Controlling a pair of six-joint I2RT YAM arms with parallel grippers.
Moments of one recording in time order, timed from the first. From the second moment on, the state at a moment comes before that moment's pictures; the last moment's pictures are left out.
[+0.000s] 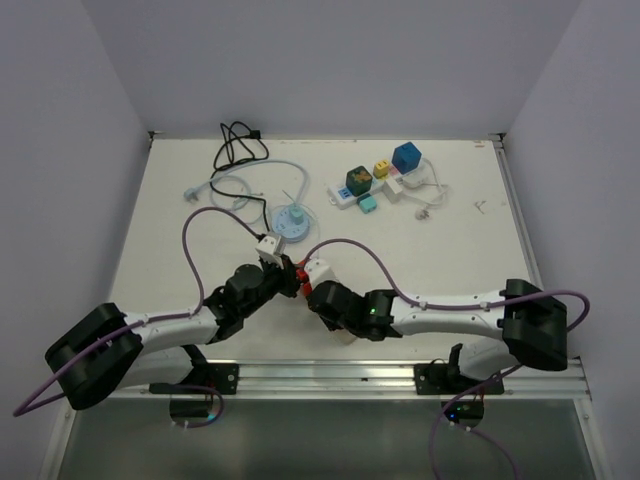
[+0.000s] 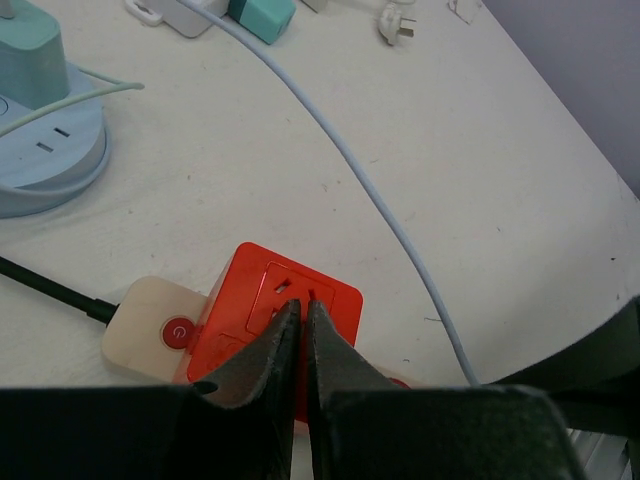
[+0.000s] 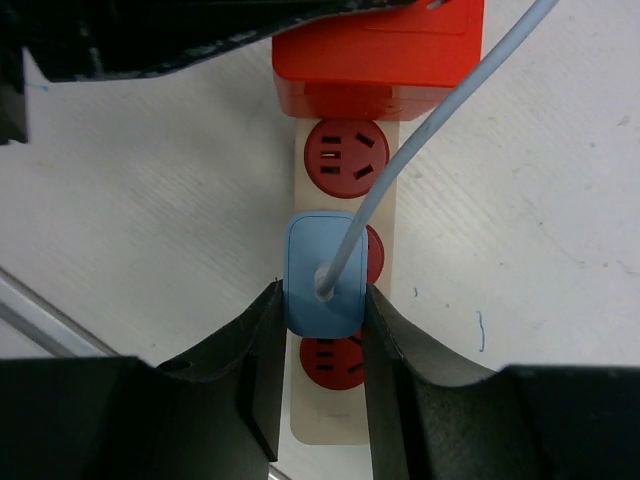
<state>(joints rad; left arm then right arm) -0.82 1.18 0.26 0.67 -0.10 -0.47 1.23 1.39 0.79 -0.27 0.36 0.40</state>
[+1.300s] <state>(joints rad) -0.86 1.07 0.44 0.28 -0.19 -0.44 0.83 1.42 0.77 -0.14 0.12 0.45</state>
